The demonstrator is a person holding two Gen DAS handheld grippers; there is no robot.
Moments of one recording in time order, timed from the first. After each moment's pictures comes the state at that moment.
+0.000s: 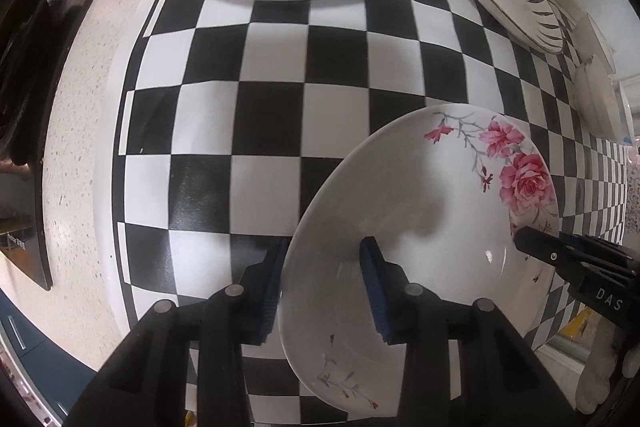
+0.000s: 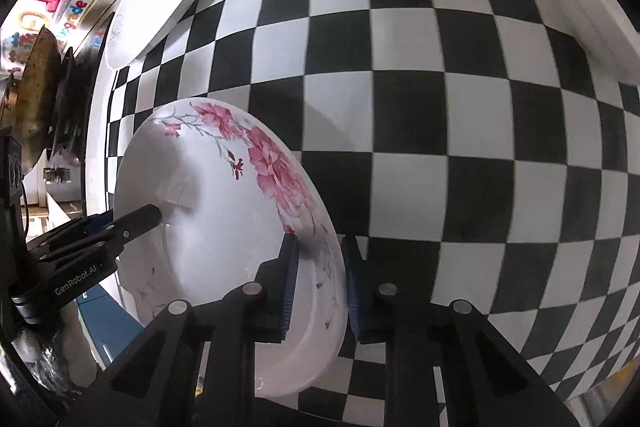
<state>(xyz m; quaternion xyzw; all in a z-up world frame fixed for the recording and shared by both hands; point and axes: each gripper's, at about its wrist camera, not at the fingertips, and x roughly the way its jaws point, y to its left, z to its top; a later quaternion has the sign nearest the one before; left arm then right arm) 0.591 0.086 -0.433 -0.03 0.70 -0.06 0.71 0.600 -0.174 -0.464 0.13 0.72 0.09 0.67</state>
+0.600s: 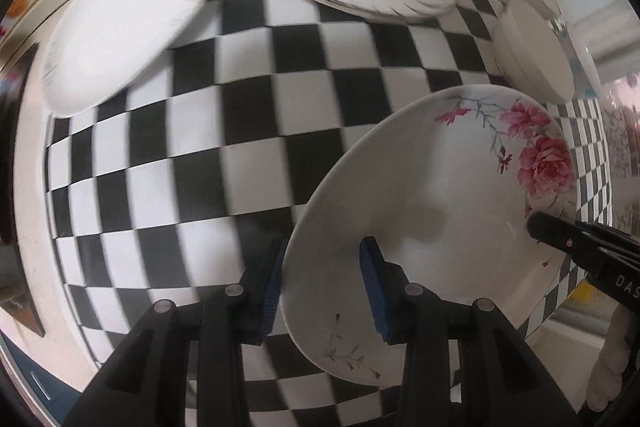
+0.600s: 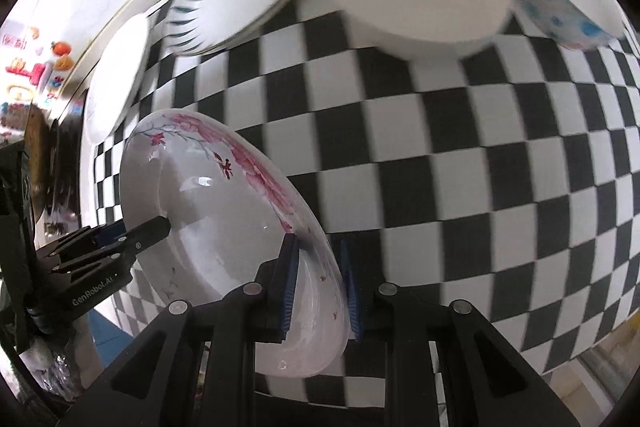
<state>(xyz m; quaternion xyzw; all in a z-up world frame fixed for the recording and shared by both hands) 0.620 -0.058 -0.432 0.04 0.69 -0.14 0.71 0.580 -0.297 -0.426 0.19 0.69 0.01 0.70</state>
